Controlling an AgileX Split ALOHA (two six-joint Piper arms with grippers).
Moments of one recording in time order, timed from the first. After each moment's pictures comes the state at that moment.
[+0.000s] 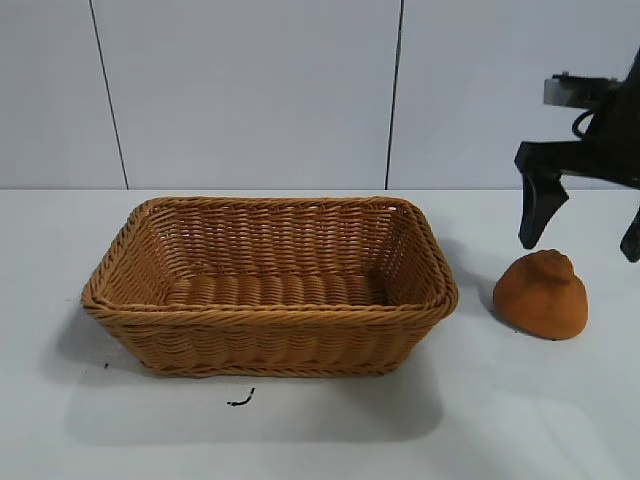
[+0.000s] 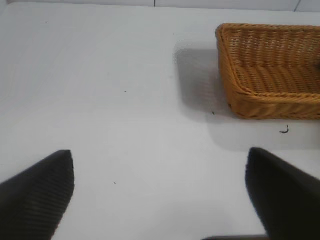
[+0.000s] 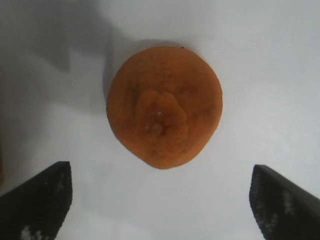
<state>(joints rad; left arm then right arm) -0.02 -0.01 -0.50 -0.01 1.07 -0.03 0.02 1.95 -1.28 0.10 0.83 -0.01</state>
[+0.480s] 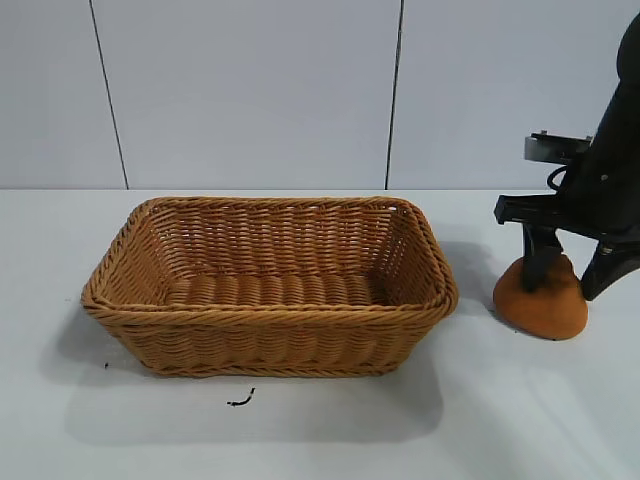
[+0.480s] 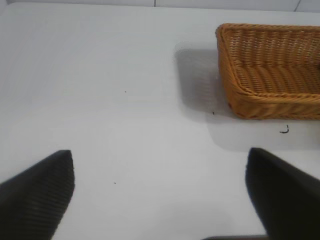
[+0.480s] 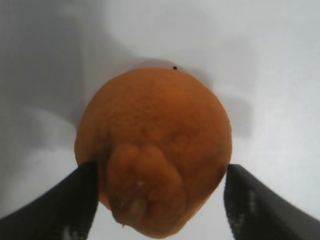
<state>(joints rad) -0.02 -0.01 -0.50 -0.01 1.07 -0.03 0.02 2.04 -1.28 0.10 0.74 0.02</state>
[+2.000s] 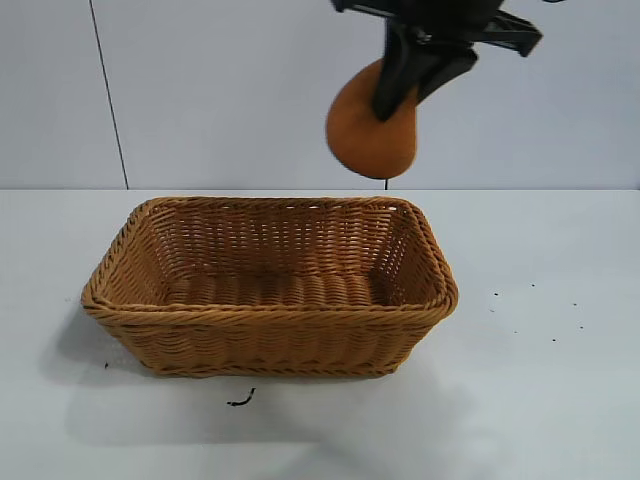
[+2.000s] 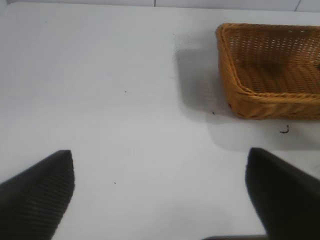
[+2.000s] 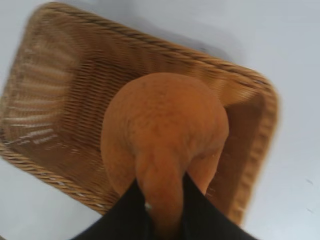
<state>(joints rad) -0.02 -0.01 -0.50 -0.01 1.07 -0.03 0.49 1.83 -1.58 0.18 0.92 -0.01</state>
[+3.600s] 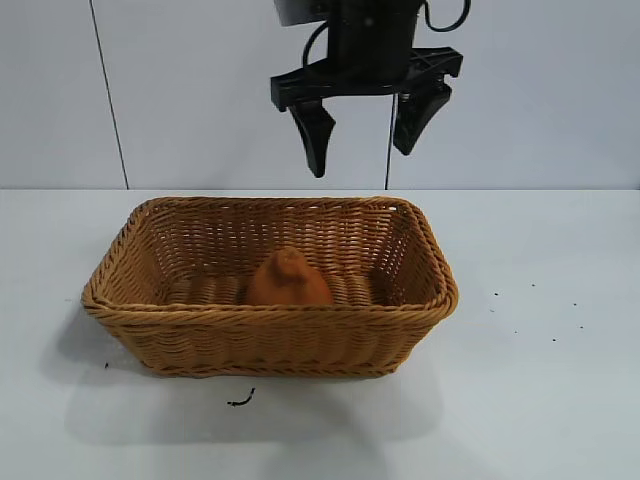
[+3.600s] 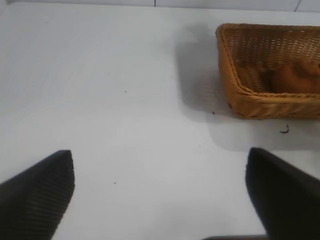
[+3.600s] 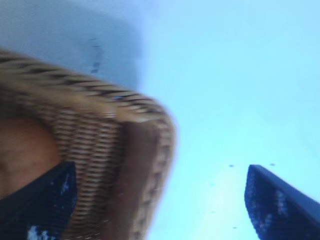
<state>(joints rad) -0.02 -0.01 -0.50 -0.01 1.07 -0.03 0.47 2.15 -1.98 -0.15 1.21 0.12</state>
